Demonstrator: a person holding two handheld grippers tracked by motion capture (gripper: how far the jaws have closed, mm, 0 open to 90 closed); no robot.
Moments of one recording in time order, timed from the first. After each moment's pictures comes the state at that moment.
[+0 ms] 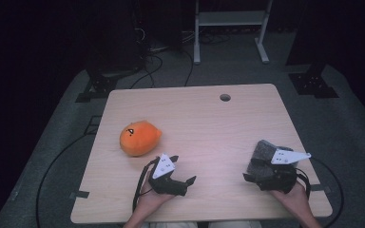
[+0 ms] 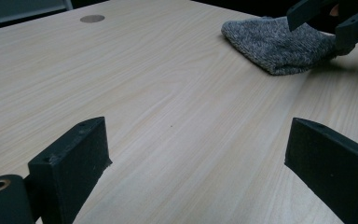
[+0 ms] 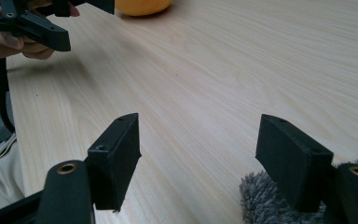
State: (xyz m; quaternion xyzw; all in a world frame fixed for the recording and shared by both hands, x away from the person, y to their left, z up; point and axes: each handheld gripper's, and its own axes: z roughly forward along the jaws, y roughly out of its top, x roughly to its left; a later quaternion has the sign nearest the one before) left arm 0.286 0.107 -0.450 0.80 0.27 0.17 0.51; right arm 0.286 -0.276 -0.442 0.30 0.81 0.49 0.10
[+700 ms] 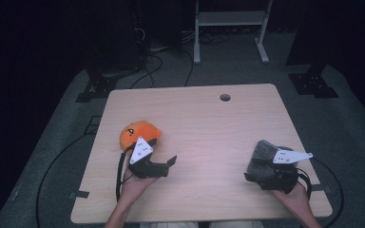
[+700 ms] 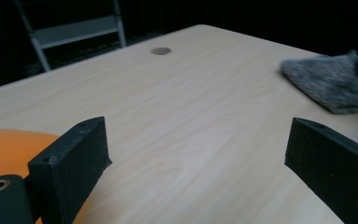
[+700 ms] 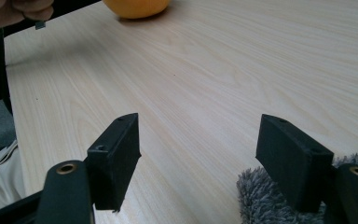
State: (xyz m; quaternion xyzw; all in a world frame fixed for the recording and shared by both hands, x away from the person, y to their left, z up) left arm 0.311 0.167 -0.410 0.75 0.32 0.25 0.52; right arm 0.286 -0.279 -0.443 0.31 0.81 0.49 0.09
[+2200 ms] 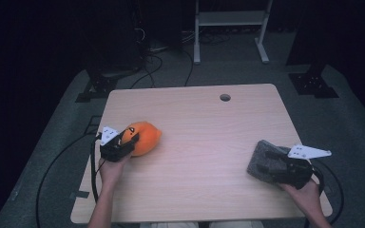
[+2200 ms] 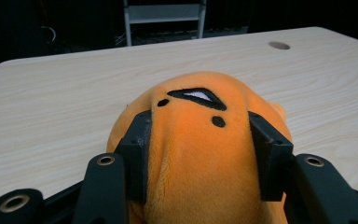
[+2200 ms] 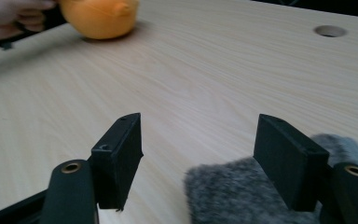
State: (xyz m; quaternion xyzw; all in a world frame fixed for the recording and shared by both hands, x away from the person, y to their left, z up) left arm 0.360 0.248 -0.431 0.69 0.45 0.29 0.48; right arm 0.288 -0.312 -0.427 0.35 0.78 0.50 0.15
